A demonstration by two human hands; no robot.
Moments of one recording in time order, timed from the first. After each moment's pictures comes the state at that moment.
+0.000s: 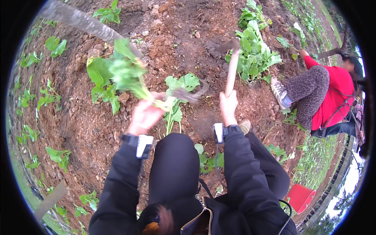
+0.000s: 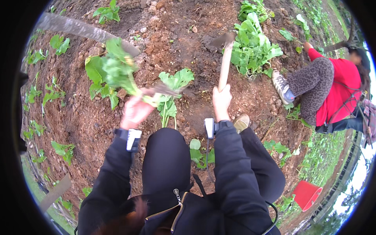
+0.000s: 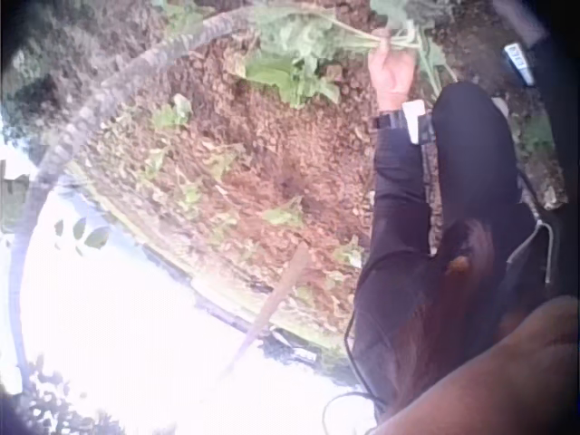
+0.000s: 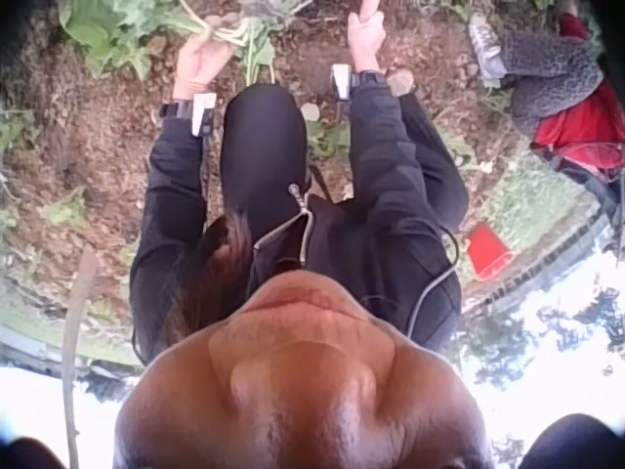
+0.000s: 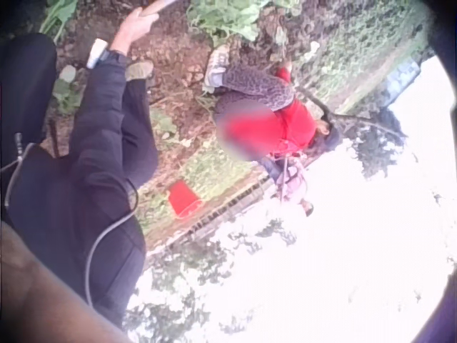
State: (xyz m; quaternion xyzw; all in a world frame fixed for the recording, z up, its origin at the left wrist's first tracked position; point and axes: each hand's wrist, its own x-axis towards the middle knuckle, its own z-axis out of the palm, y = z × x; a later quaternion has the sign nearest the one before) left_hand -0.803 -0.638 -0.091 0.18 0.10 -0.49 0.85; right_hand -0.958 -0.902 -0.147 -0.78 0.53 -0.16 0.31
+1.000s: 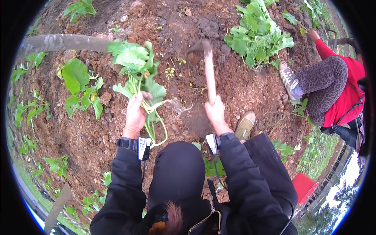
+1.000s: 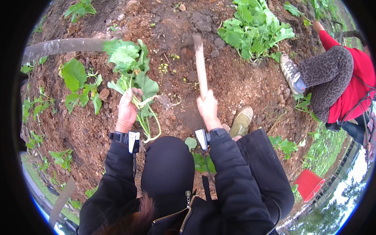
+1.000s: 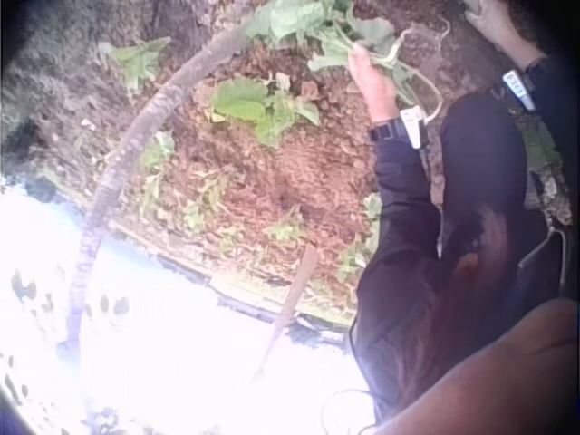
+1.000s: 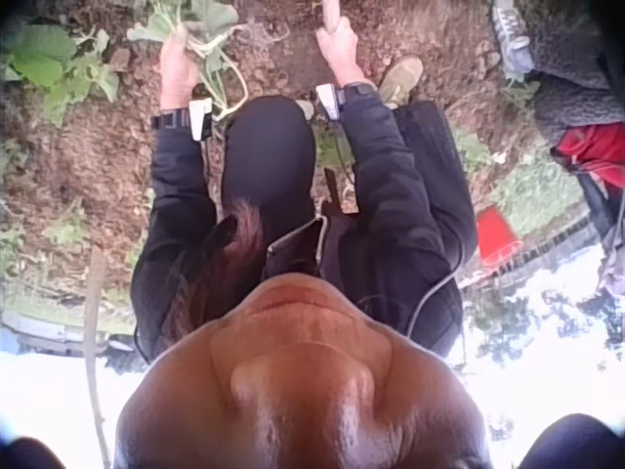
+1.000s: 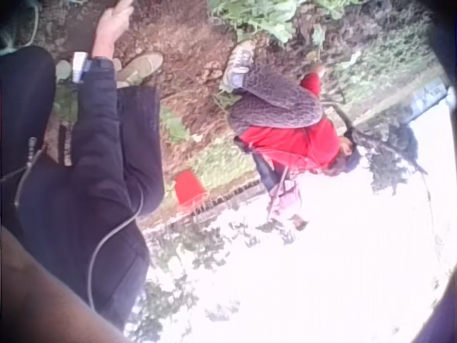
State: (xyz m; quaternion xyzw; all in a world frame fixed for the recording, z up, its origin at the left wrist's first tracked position) left_hand -0.813 -0.661 -0.168 0.53 0.10 -0.40 0.74; right_hand -0.981 -0.879 -0.206 -0.76 0.57 0.09 0.32
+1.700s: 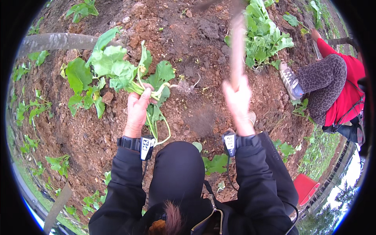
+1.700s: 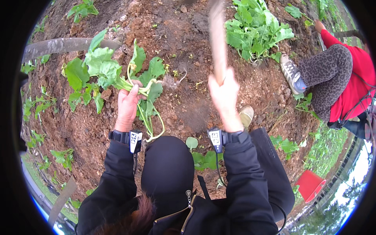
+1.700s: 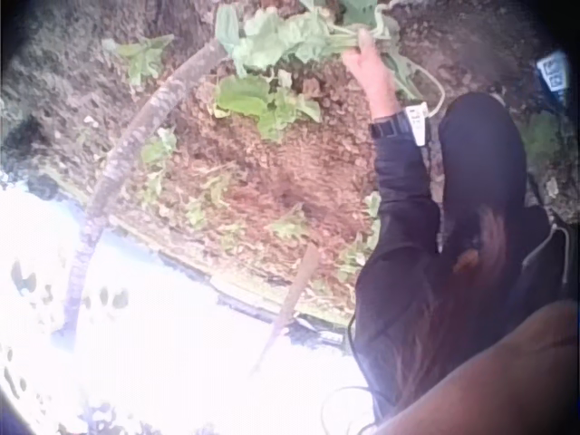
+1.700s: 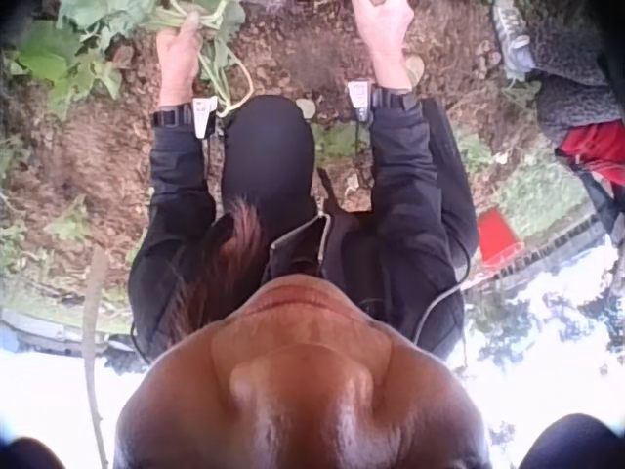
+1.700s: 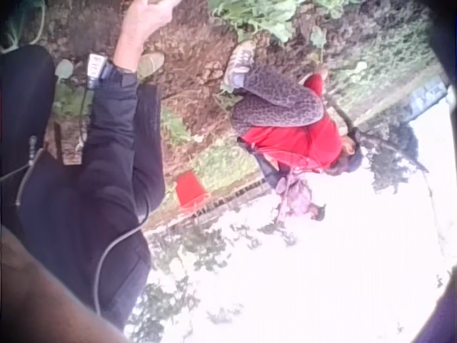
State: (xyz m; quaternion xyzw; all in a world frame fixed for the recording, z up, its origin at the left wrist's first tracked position) left_hand -0.806 -0.683 -0.139 0.57 0.00 -0.36 0.74; right_hand -0.965 -0.934 -0.126 -0.81 0.40 -0.15 0.41
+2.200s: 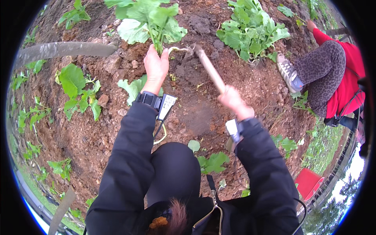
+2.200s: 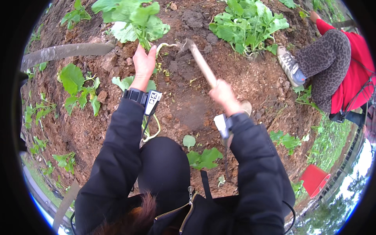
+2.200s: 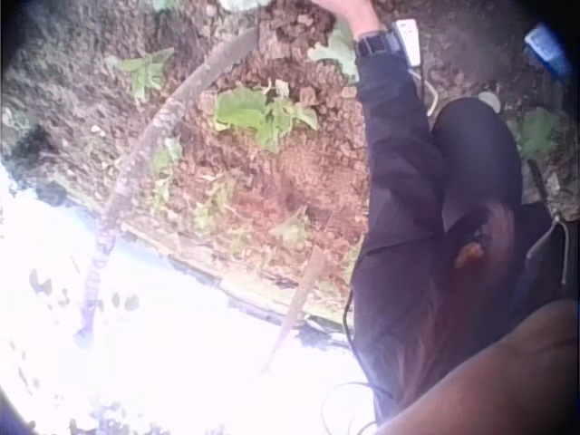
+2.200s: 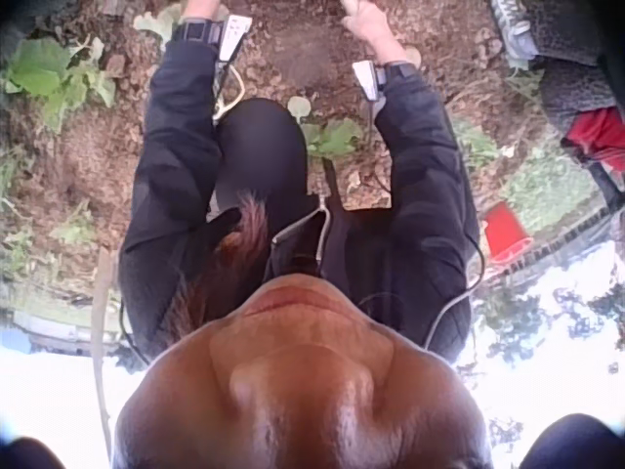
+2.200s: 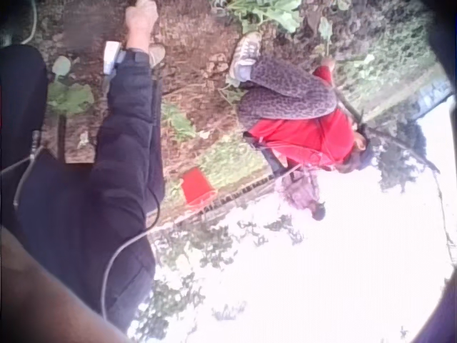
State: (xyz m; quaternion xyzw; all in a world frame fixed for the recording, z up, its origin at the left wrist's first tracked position) left_hand -0.766 -0.813 -0.184 0.87 -0.18 -0.08 0.46; right_hand -0.995 -0.961 -0.168 -0.78 0.46 0.26 0.35
